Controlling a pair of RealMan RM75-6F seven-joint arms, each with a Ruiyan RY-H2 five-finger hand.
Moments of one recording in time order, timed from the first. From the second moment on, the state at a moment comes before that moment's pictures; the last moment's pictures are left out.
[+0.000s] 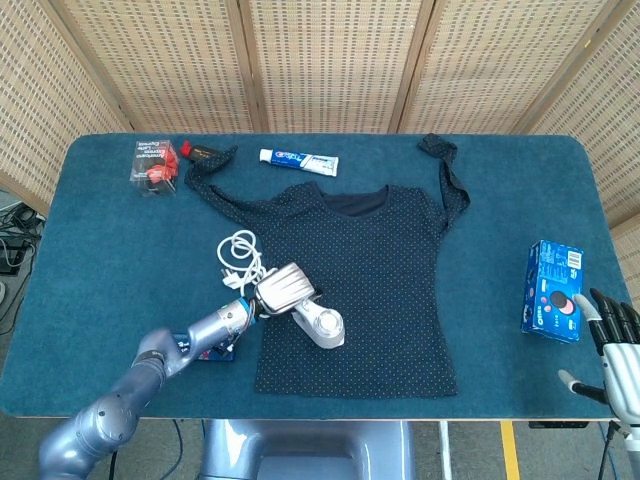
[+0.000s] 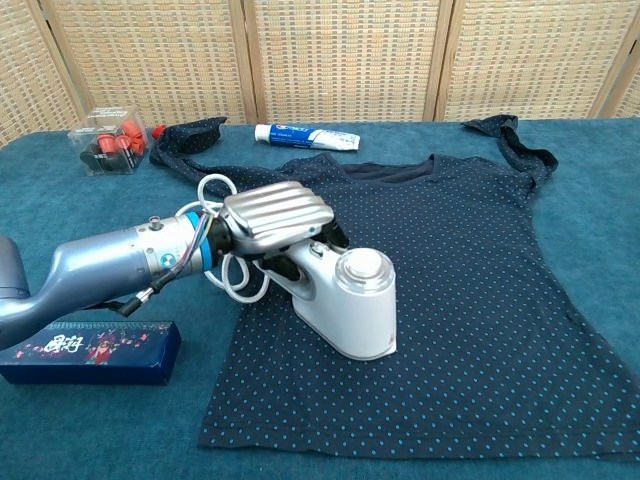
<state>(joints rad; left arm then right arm) -1.01 -2.11 0.15 -0.31 1.76 1.13 -0.50 0.01 -0.99 0.04 -1.71 -1.54 1.54 0.02</state>
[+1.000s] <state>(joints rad) -0.99 -2.02 0.20 -0.31 1.80 1.16 -0.42 0.01 -0.99 0.04 -1.71 -1.55 1.54 0.01</state>
